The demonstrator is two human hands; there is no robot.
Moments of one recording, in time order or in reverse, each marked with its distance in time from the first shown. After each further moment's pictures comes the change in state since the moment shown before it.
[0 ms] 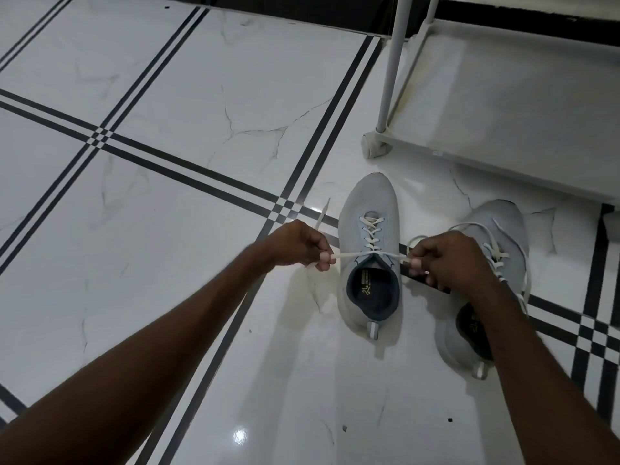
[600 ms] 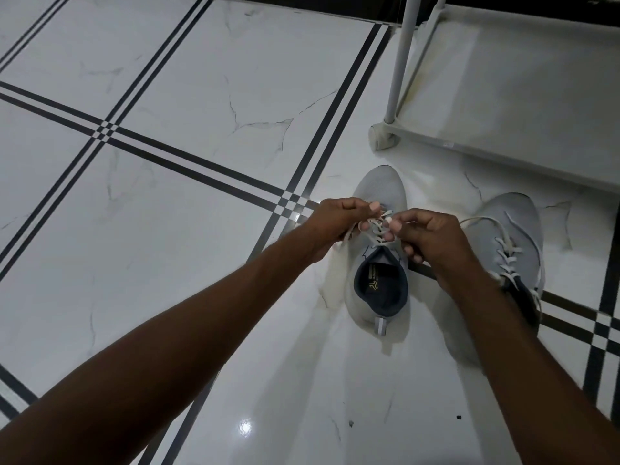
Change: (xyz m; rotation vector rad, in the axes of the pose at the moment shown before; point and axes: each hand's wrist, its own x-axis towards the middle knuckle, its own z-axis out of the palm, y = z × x) left_hand 0.036 0.036 0.035 -0.622 0.122 0.013; right_hand 0.007 -0.034 0.026 0.748 -0.056 -0.053
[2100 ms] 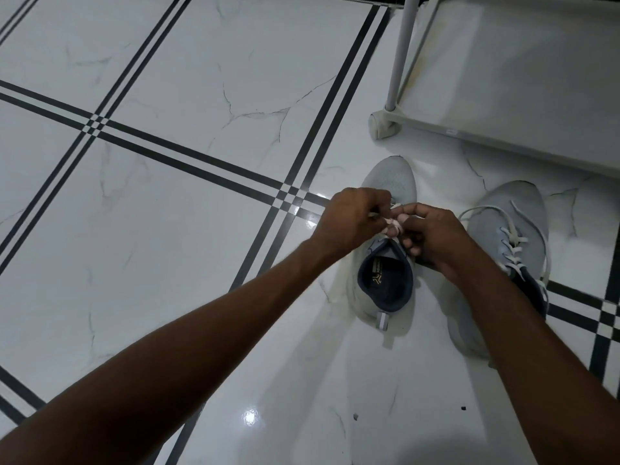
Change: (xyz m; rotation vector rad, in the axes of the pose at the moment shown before) left_hand 0.006 -0.005 0.022 0.926 0.201 0.587; right_hand 0.020 0.016 -0.004 0.097 -0.022 0.178
